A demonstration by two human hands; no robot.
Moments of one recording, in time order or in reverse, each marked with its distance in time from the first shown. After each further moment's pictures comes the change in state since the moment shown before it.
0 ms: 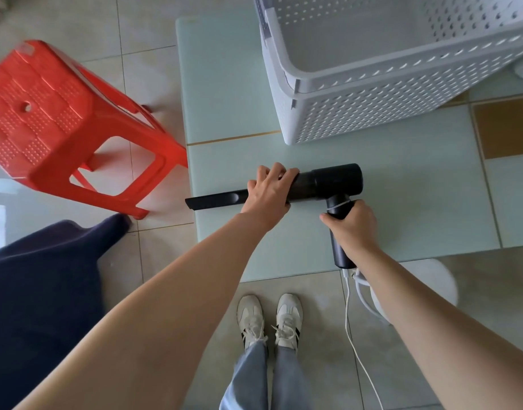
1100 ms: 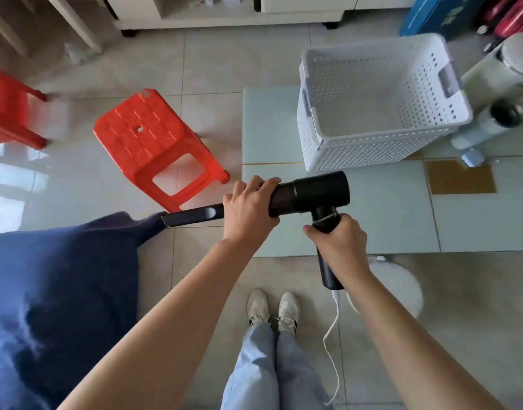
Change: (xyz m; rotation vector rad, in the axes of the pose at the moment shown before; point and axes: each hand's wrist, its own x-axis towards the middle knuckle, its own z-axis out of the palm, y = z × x) left_hand -0.213 0.029 -0.196 -0.069 0.437 -0.178; right_hand -0.251 -0.135 -0.118 0.054 -0.070 -0.185
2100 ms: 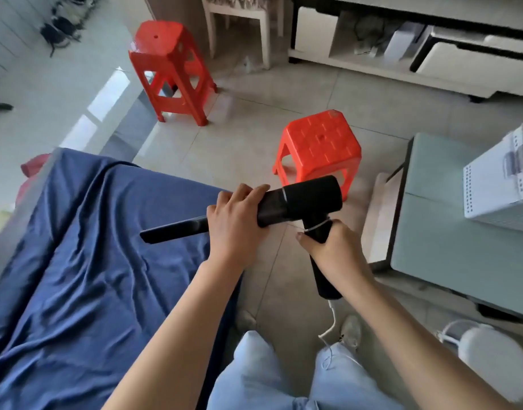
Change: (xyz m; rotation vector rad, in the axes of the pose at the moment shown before) left_hand -0.270 -0.354 -0.308 0.102 0.247 -0.364; right_hand -0.332 -0.238 0.281 -0.257 -0.255 -0.459
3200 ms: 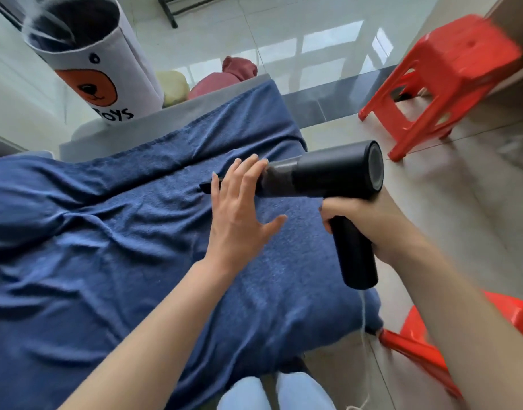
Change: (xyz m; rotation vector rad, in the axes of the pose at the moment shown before) left_hand 0.065 -0.411 0.001 -0.230 0.550 -0.696; right_hand 0.191 -0.381 0.331 0.101 -1.001 -0.445
